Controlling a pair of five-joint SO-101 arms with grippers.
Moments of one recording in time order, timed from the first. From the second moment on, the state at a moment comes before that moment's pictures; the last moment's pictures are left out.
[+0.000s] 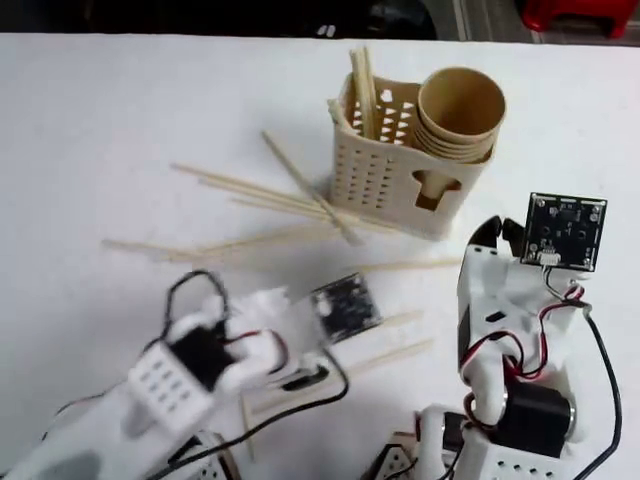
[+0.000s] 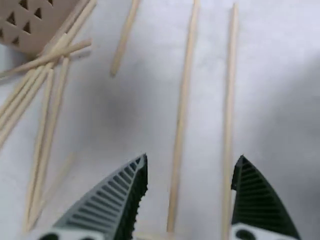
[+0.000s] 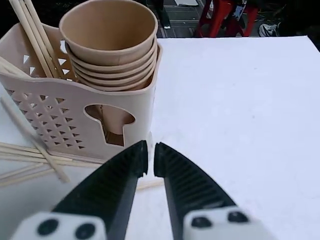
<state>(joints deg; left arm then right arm) 39.9 -52.3 60.6 63.3 -24.0 8.3 -75.8 45.6 65.2 6.8</state>
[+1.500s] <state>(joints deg) 48.0 17.3 17.8 68.7 -13.0 8.3 -75.6 46.7 65.0 6.8</state>
